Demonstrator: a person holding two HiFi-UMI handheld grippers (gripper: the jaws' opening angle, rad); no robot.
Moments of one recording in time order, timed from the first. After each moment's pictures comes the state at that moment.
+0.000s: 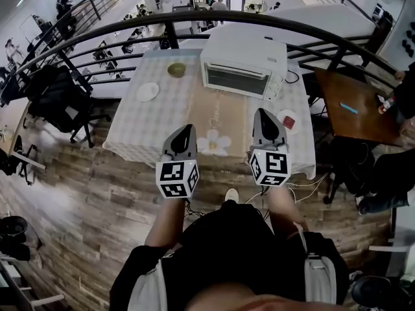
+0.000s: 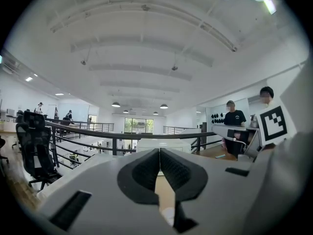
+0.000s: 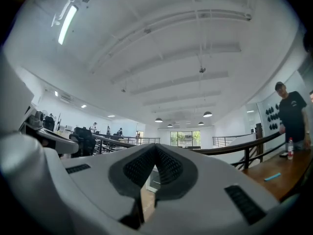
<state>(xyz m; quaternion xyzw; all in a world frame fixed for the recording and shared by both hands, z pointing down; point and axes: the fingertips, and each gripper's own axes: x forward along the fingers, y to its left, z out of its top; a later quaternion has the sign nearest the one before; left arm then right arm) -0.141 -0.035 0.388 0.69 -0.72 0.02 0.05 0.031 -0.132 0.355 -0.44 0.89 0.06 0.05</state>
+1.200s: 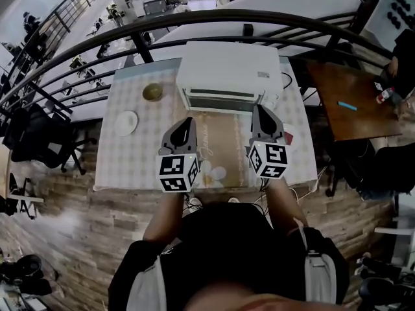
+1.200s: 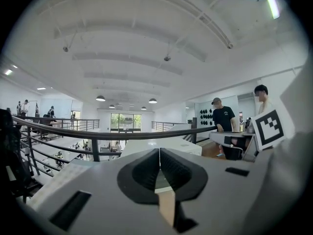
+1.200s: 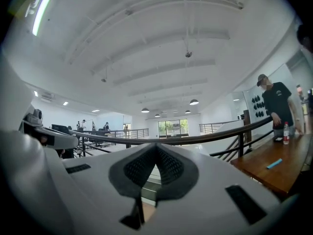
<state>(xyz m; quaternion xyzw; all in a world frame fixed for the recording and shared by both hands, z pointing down) -0.170 -0.257 0.399 0.75 -0.66 0.05 0.07 0.010 -0.333 0.400 -0.51 0.86 -0.02 0.02</state>
